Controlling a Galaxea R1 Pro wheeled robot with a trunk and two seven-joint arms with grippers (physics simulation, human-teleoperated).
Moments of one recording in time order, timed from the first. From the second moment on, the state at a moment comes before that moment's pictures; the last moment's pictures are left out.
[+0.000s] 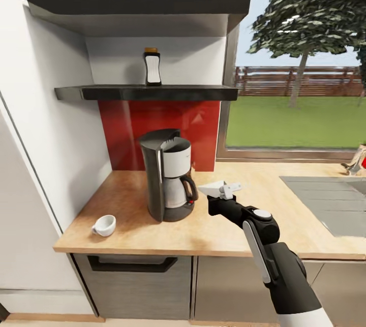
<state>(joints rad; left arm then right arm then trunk) -0.08 0.12 0.06 -0.06 -0.02 -0.18 0.02 -0.48 0.06 0.13 -1.52 -0.06 0.73 0.26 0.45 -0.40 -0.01</state>
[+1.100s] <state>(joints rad) -0.07 0.13 0.06 -0.05 -0.02 -0.17 0.02 -1.21 -0.05 0.04 -1.01 -0.05 1.04 0.21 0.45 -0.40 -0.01</state>
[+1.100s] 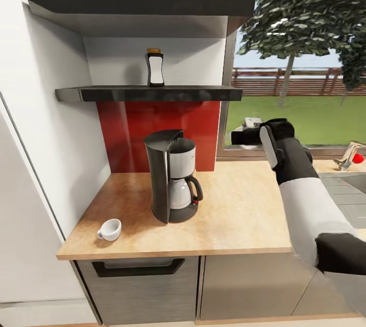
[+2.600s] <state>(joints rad) -0.07 0.13 0.06 -0.05 -0.02 -0.17 0.02 -1.64 0.14 0.09 -0.38 -0.01 1.04 0.24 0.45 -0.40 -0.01</state>
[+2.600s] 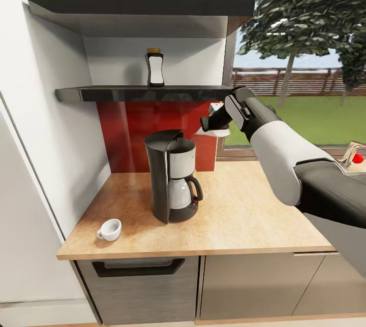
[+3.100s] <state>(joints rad) -0.07 0.13 0.06 -0.05 -0.02 -0.17 0.02 -1.64 0.14 0.09 -0.40 0.01 1.04 0.24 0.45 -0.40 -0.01</state>
